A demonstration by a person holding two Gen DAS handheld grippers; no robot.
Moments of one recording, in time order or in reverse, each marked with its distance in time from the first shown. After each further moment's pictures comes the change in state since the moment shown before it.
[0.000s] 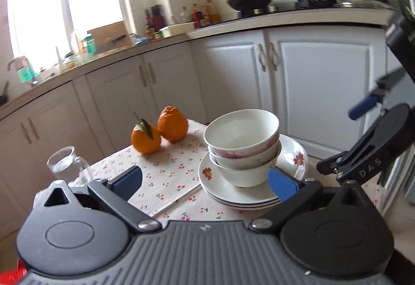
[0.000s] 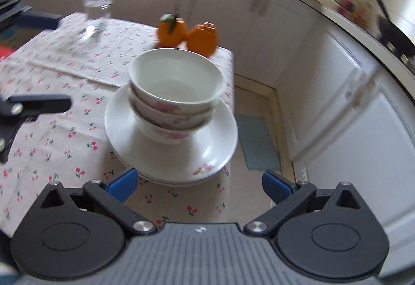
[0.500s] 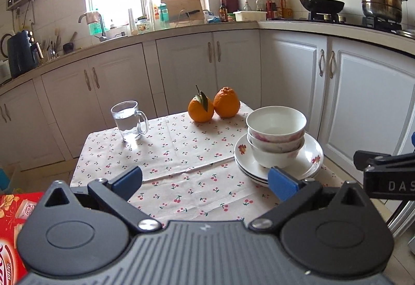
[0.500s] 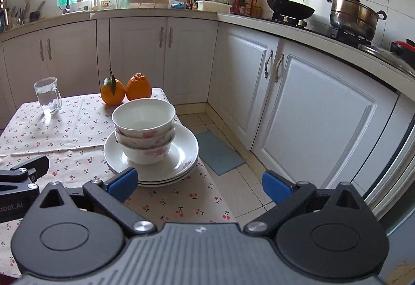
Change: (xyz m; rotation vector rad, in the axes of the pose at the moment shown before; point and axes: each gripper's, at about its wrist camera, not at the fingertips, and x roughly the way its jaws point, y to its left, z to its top) left arm -0.081 -0.006 -0.002 -0.233 0.097 0.242; right arm -0.105 0.027 -0.041 0.279 -0.207 -0.136
